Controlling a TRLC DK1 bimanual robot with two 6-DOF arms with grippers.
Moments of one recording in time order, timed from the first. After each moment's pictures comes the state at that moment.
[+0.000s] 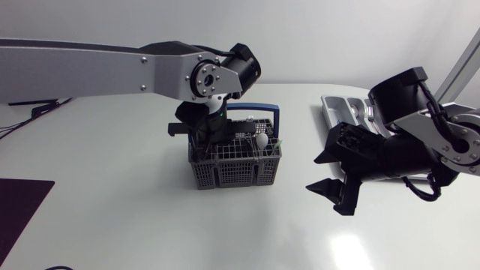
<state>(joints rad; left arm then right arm) -0.72 1.91 1.55 -0.85 -0.36 -0.70 0.32 1.22 0.79 -0.58 -0.27 -0.77</state>
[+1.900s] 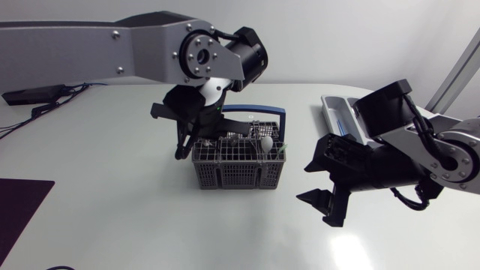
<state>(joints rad) -0.77 1.84 1.61 -1.05 -0.52 -0.59 0.41 1.21 0.74 -0.53 -0.25 -0.70</state>
